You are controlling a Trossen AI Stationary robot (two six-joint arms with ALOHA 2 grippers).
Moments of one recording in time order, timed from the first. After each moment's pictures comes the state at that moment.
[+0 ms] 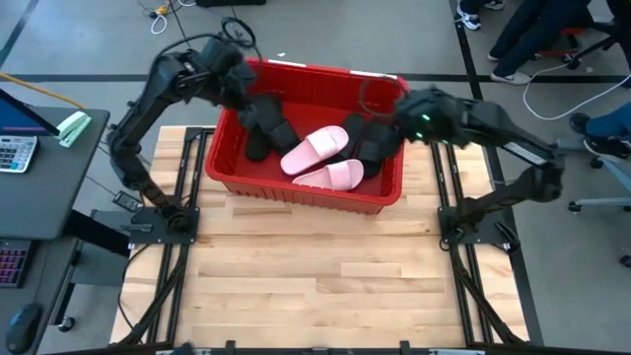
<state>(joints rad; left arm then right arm) 0.66 1.62 2.13 -1.41 -0.03 0.07 -0.29 1.34 1.73 -1.13 0.34 0.44</state>
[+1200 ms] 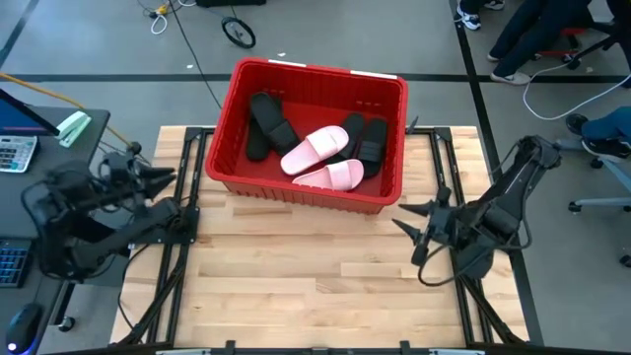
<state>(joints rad) 0.66 0.16 1.05 -1.07 0.18 -0.23 0.84 1.02 0.95 -0.64 1.26 0.60</state>
